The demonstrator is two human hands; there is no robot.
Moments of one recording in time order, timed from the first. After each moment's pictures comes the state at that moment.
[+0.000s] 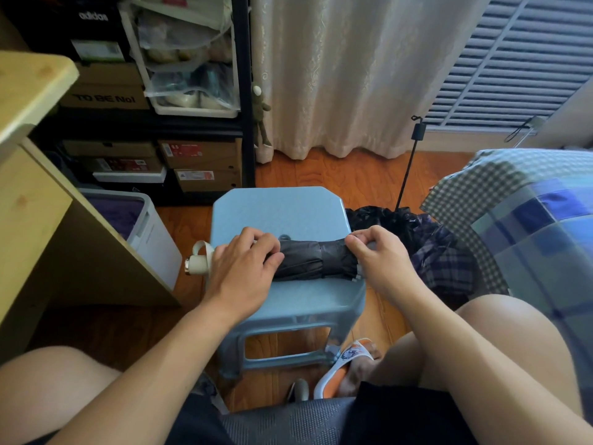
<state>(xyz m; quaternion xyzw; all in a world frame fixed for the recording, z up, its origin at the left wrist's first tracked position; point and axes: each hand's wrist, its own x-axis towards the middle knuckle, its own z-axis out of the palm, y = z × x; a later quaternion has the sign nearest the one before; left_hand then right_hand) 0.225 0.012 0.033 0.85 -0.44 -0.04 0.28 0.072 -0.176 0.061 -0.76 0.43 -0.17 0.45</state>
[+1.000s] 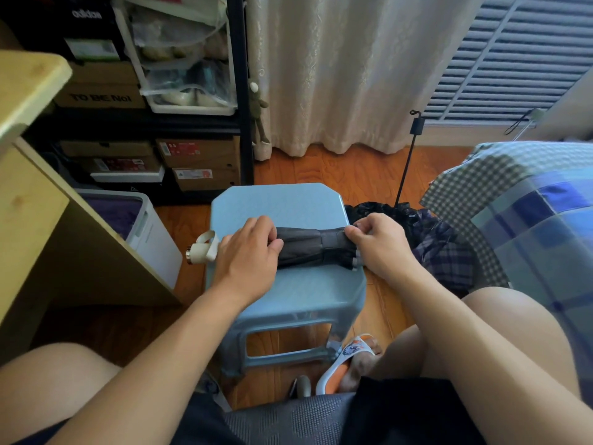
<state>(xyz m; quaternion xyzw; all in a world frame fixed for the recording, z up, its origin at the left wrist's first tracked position) 0.231 -0.008 0.040 0.86 -0.42 -0.05 0.28 0.086 -0.192 0.066 -0.83 0.43 -0.12 0.34</state>
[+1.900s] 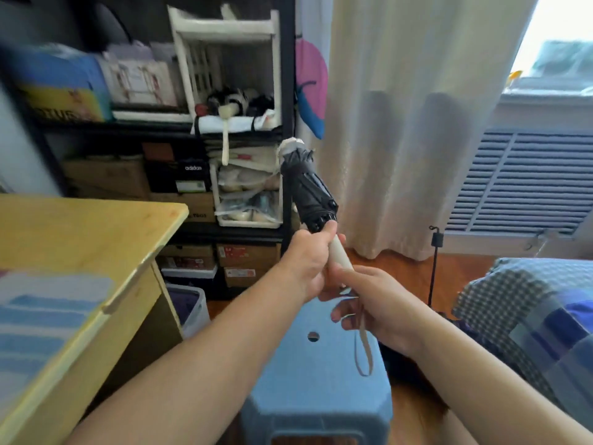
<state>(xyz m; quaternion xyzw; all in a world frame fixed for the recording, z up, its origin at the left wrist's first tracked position) 0.228 -0.086 0.221 0.55 -0.08 -0.35 0.75 0.104 -0.132 0.216 -0.67 0.24 -0.06 0.70</state>
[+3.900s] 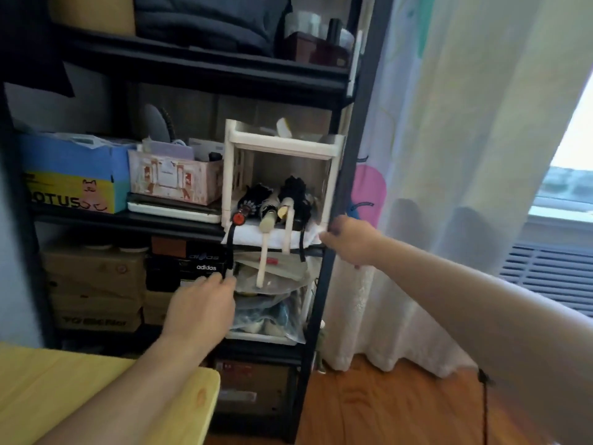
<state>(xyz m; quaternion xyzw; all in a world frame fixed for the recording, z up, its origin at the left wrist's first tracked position) 0.561 0.022 0.275 0.91 -0.35 0.22 0.07 0.458 -0.218 0.406 -0.96 0.26 -0.08 0.12</state>
